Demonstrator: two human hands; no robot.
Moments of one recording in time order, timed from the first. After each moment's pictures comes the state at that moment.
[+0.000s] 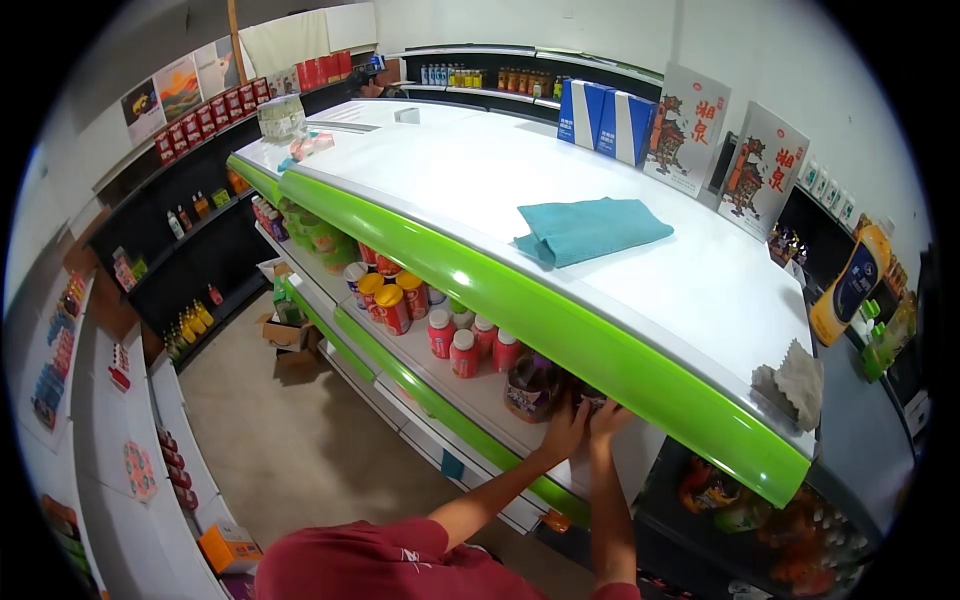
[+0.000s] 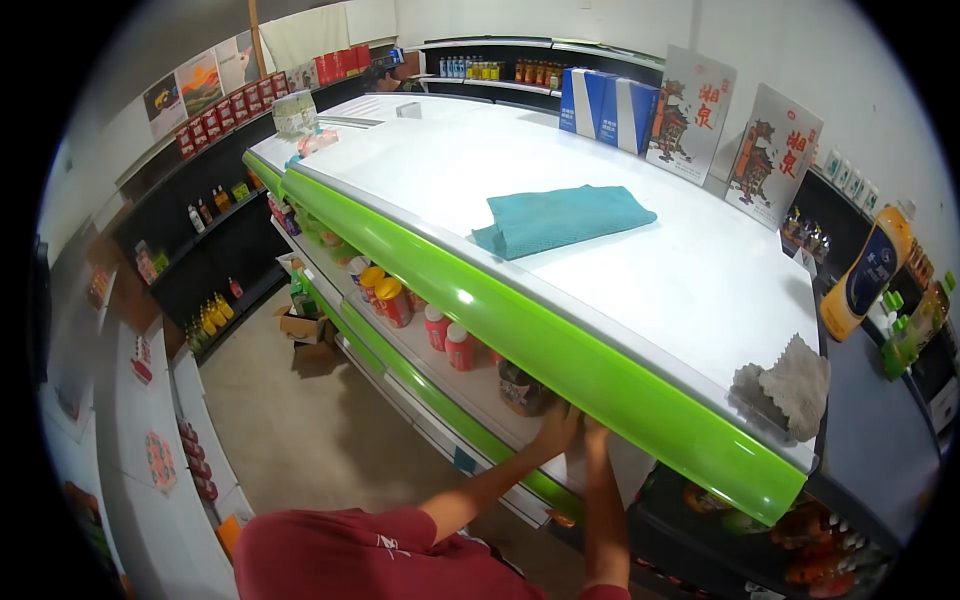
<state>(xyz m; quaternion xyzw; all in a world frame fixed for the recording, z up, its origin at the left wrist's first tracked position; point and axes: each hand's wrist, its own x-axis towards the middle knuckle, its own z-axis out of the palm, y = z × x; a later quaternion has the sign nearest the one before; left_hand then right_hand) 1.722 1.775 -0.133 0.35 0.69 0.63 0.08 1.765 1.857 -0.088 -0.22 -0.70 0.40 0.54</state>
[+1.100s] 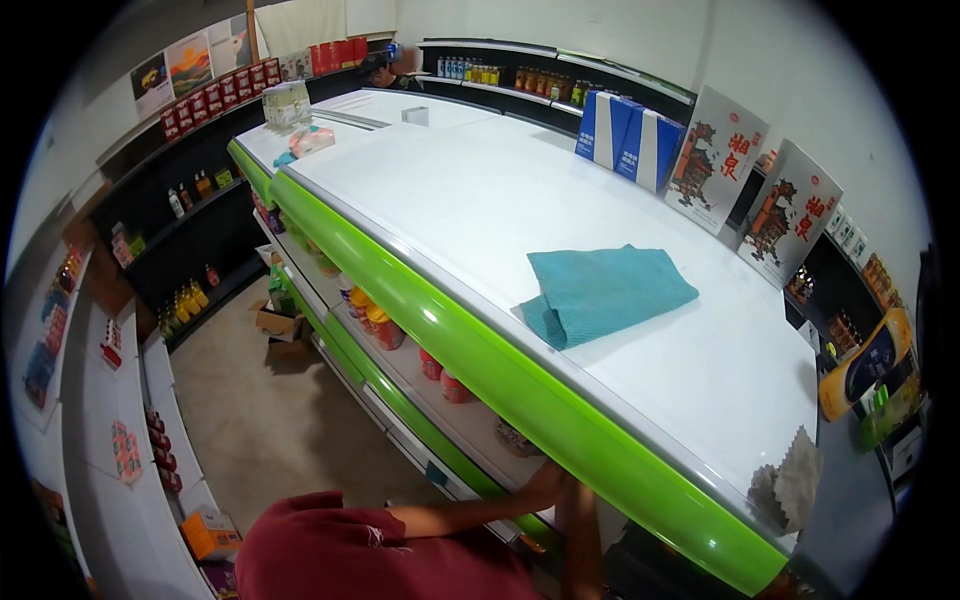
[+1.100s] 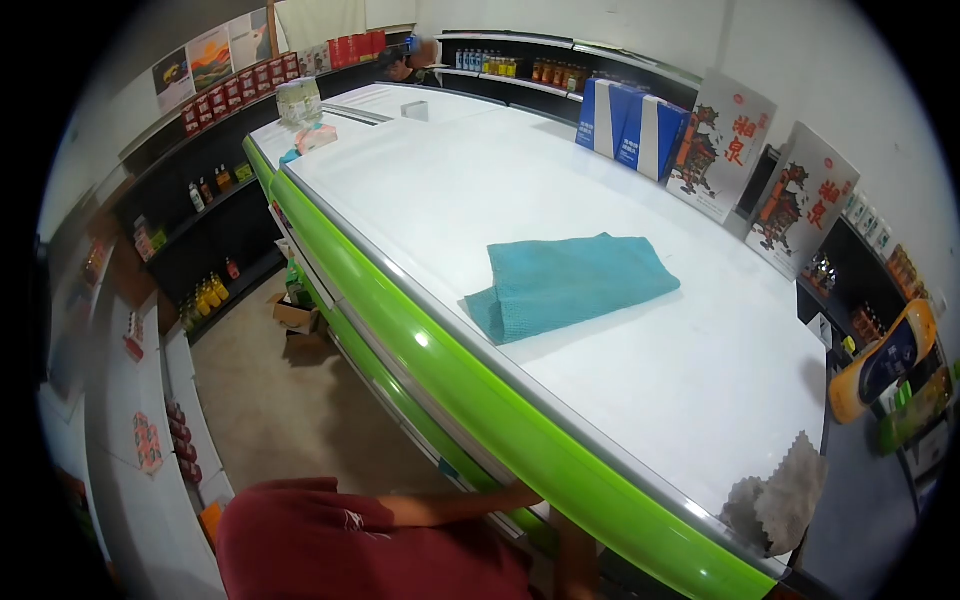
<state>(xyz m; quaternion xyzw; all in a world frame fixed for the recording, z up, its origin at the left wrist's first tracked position) 1.742 1.753 -0.130 0.43 0.66 0.60 0.10 1.816 1.809 -0.084 -0.22 -0.78 0.43 0.41</state>
